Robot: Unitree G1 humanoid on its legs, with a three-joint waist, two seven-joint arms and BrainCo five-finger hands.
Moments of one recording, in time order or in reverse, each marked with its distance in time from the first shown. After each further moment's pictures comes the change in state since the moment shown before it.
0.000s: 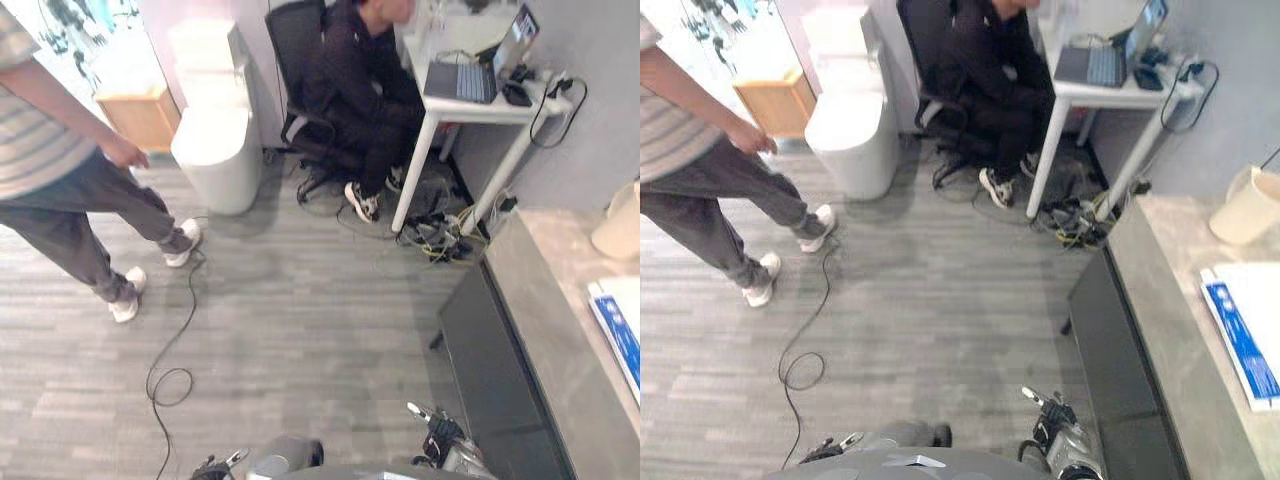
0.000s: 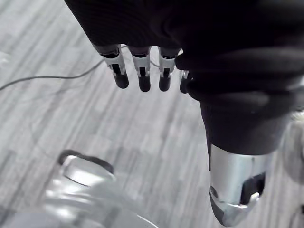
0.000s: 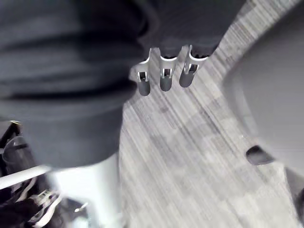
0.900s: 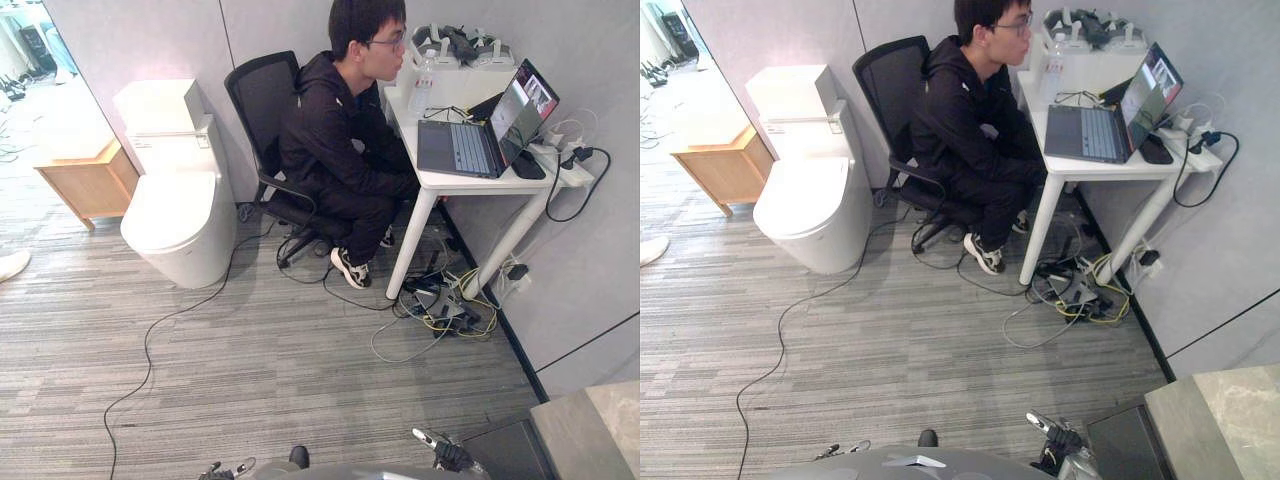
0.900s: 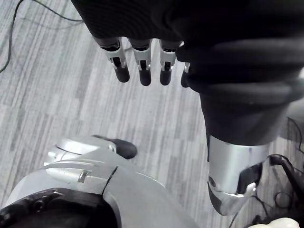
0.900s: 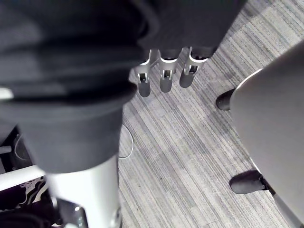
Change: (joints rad) left arm 0.036 0.033 -0.081 0.049 0.000 -0.023 -0.017; right arm 0.042 -0.023 0.070 0.053 0.008 0.007 0.007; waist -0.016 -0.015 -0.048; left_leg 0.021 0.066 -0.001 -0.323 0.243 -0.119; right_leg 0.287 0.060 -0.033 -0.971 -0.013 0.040
